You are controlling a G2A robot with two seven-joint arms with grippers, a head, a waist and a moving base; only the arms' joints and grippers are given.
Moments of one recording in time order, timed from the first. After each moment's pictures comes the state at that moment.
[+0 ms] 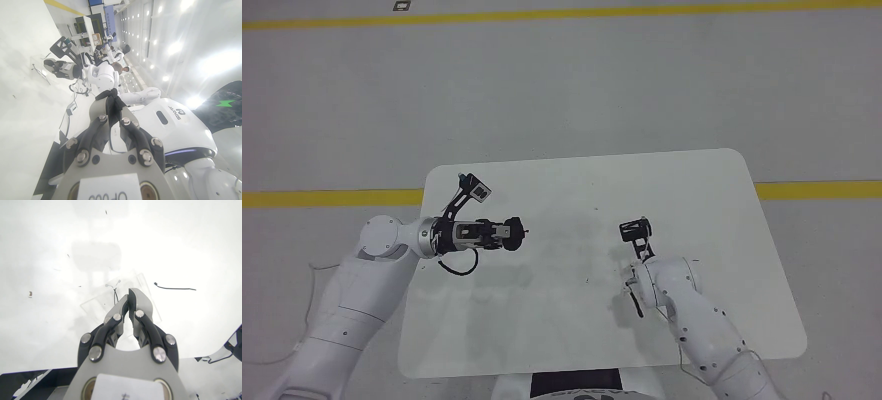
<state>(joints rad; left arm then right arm) 1.23 -0.96 -1.21 -1.41 -0.76 -0.34 -1.39 -1.48 -1.30 1.08 -1.80 -1.57 0.32 1.37</state>
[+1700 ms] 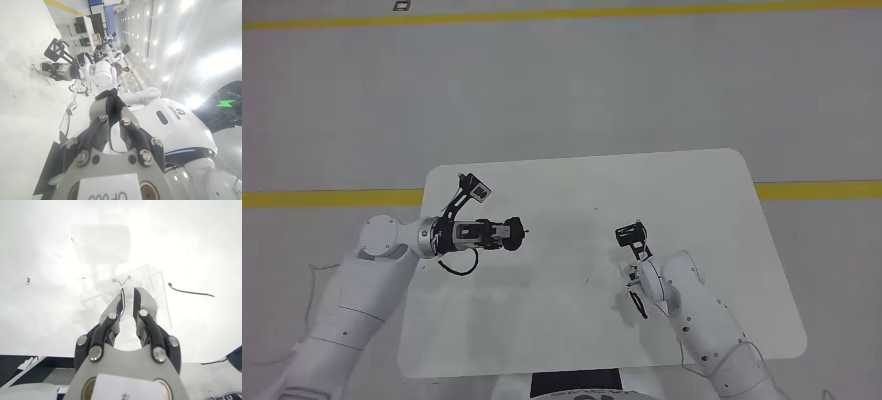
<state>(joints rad) 1.23 -0.96 -1.21 -1.41 -0.76 -0.34 -1.39 -1.45 -1.32 1.12 -1.73 -1.47 0.19 1.39</state>
